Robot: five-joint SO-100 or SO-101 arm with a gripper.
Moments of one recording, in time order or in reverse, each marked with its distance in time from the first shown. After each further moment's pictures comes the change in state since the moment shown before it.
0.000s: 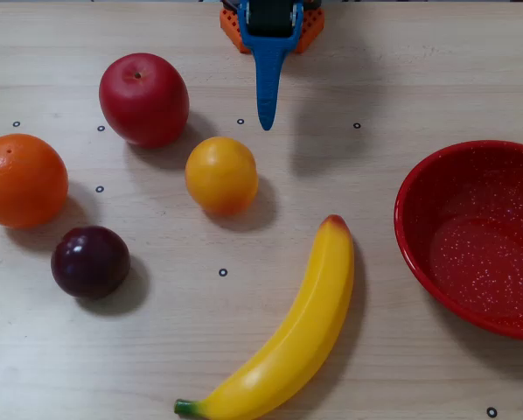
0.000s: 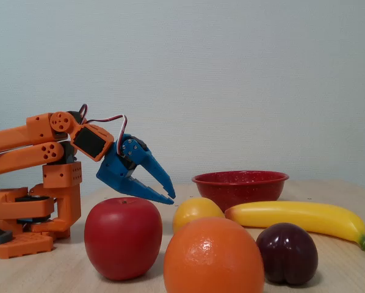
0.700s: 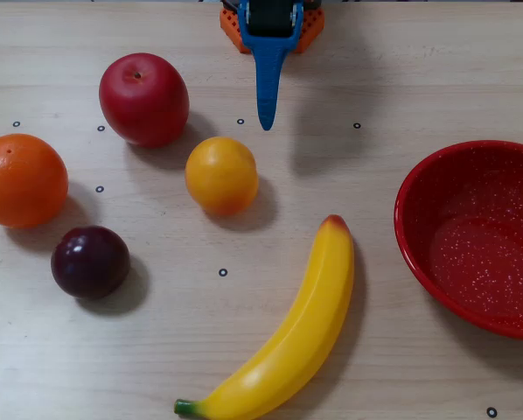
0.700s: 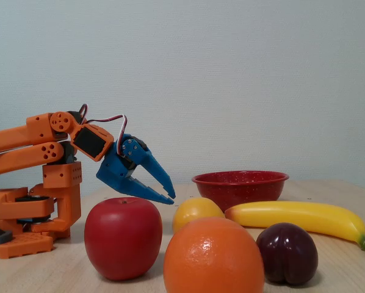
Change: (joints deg) arm 0.0 0.0 0.0 0.0 0.0
